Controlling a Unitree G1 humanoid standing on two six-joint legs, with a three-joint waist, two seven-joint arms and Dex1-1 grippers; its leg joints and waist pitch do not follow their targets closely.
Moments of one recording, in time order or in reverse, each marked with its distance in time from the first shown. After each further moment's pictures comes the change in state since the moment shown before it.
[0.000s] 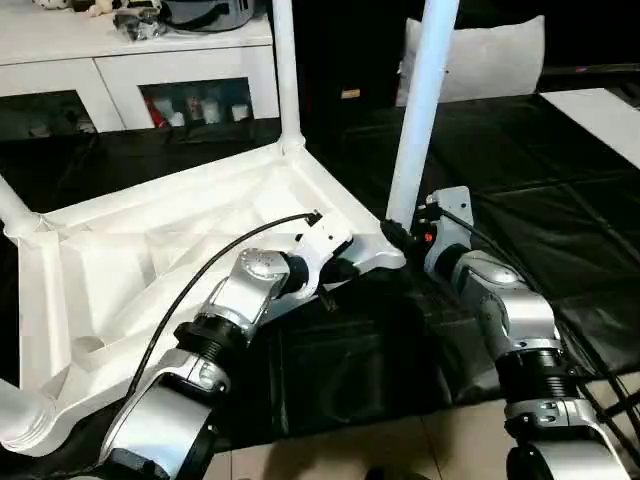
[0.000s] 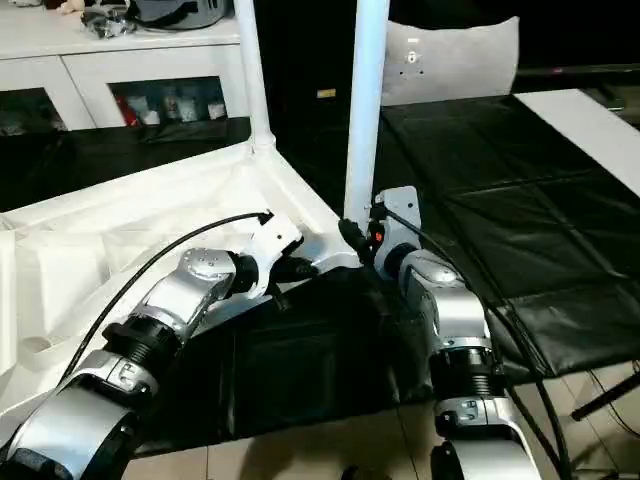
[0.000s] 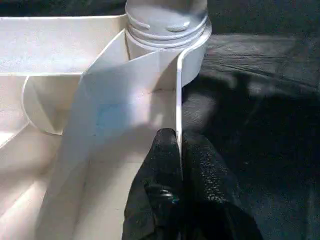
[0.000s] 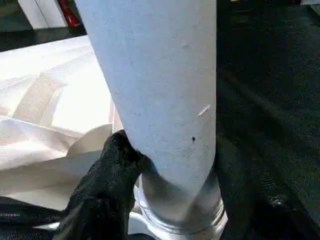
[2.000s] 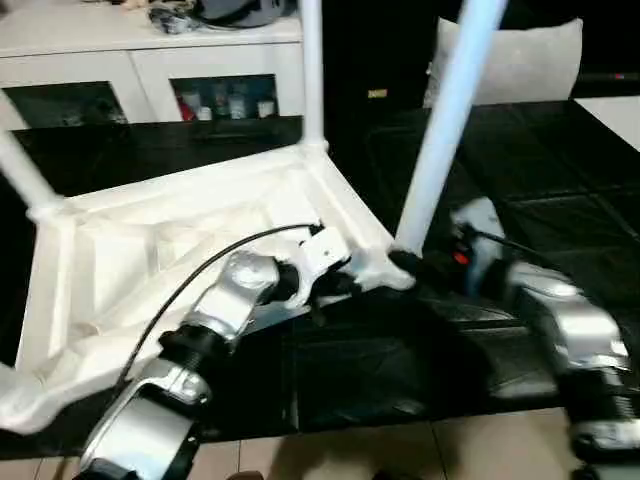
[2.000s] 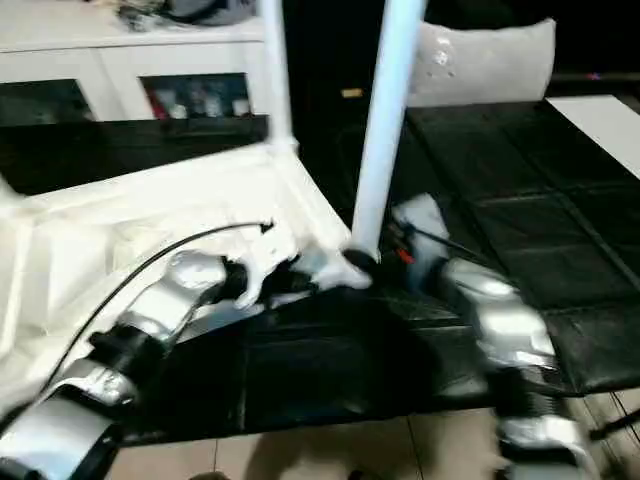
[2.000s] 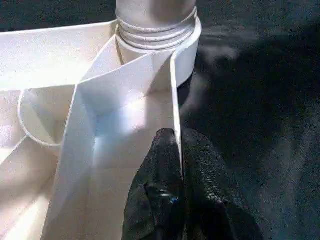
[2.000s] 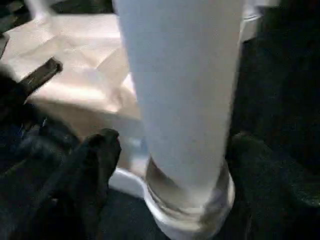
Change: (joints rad) left arm 0.065 0.105 -0.073 -0.062 -0.005 -0.160 -0.243; right arm 0.107 -0.303 0.073 -0.069 0.086 -0.043 0.506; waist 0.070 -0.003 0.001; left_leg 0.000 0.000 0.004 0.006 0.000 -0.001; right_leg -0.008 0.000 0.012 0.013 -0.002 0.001
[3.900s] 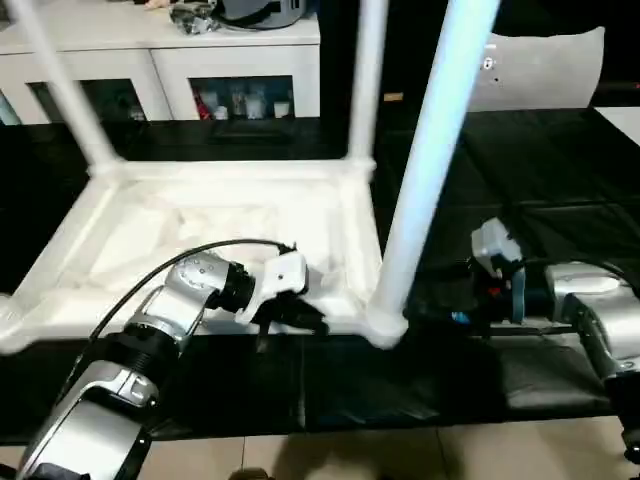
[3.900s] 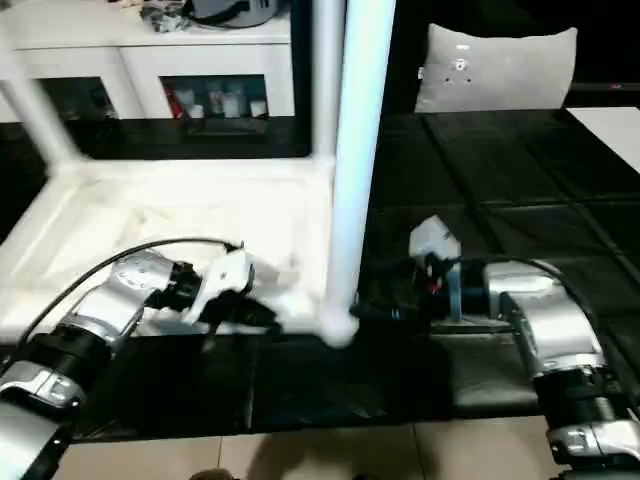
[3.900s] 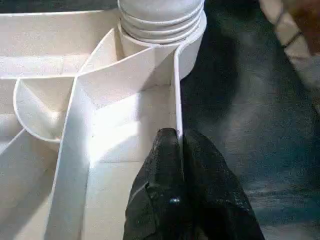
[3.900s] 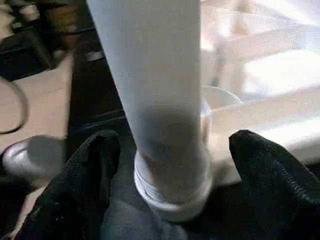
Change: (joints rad) left arm 0.026 0.193 -0.062 -0.013 -0.066 -0.205 -0.423; right arm 0.000 -0.159 0.133 -0.045 0.066 -0.077 0.497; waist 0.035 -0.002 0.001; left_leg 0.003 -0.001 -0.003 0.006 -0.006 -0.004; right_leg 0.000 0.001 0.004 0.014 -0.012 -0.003
